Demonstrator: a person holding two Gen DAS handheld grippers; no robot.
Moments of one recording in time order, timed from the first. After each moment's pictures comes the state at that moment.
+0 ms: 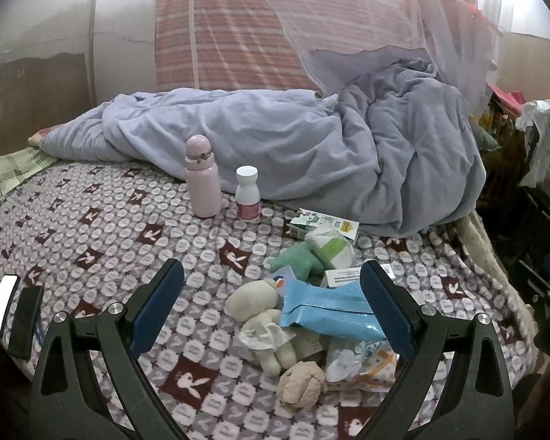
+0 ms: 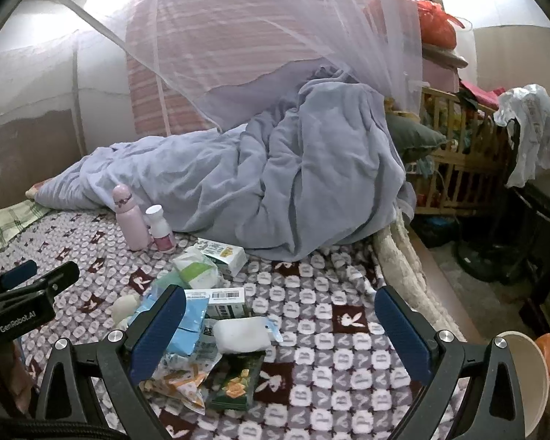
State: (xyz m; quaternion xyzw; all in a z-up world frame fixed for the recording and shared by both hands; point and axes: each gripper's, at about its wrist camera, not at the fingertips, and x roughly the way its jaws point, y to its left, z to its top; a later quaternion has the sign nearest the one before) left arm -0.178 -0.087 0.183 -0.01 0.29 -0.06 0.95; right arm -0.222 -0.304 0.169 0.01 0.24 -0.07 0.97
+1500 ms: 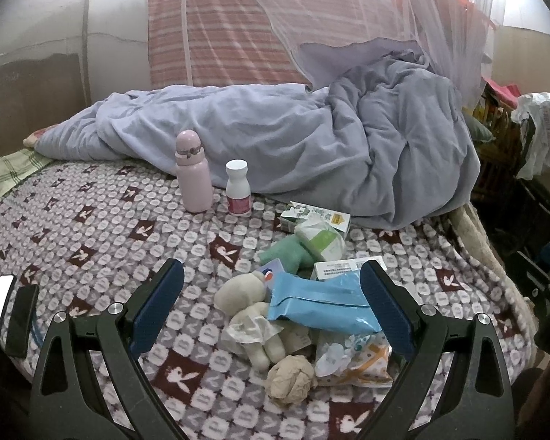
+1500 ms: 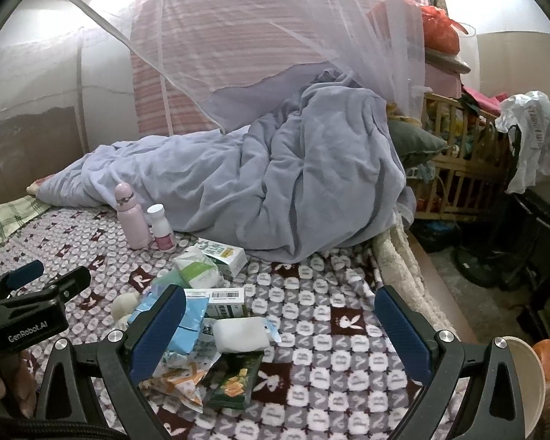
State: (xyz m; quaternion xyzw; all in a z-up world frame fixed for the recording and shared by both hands) left arm -0.182 -0.098 0.178 0.00 0.30 -0.07 0.95; right arm -0.225 -0.305 0.171 0.01 0.24 -0.06 0.97
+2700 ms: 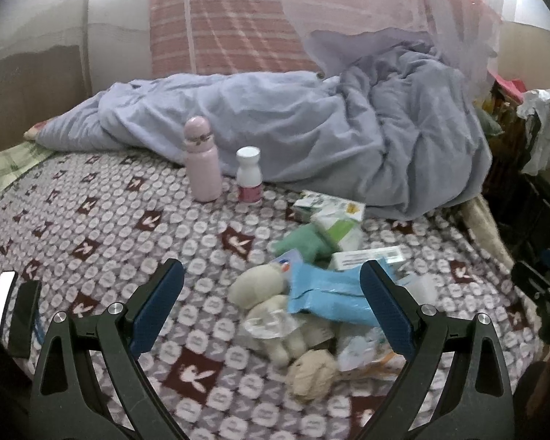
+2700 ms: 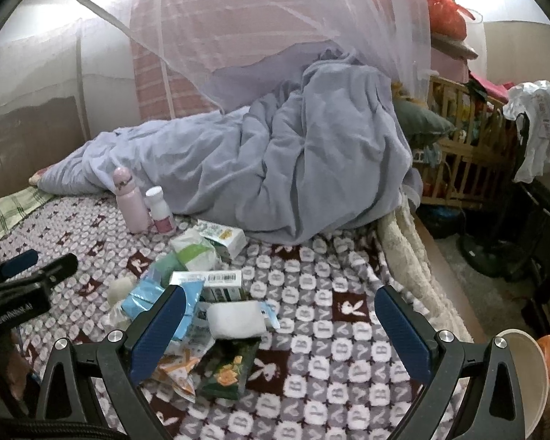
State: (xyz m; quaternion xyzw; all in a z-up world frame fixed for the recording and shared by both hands) left arm -0.168 -0.073 0.165 0.00 0.32 -0.06 0.94; right arm -0.211 -0.318 0.152 0.01 0.28 -0.05 0.96
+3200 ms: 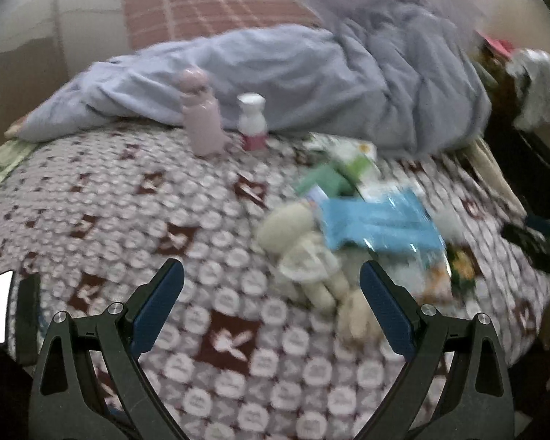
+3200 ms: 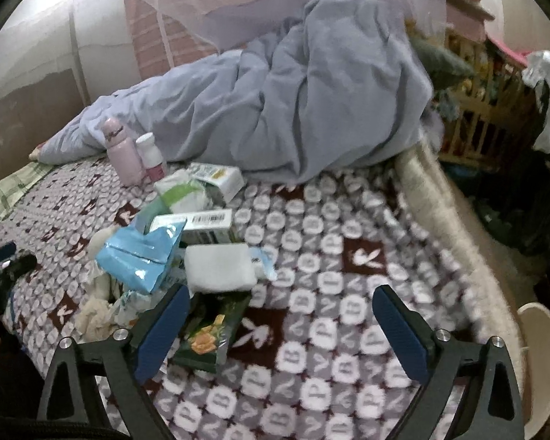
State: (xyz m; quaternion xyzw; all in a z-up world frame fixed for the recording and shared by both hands) left arm -0.172 -0.045 0.123 0.04 0.39 -0.11 0.91; right arm -0.183 -0.336 0.096 0.04 0.36 -0.02 0.93
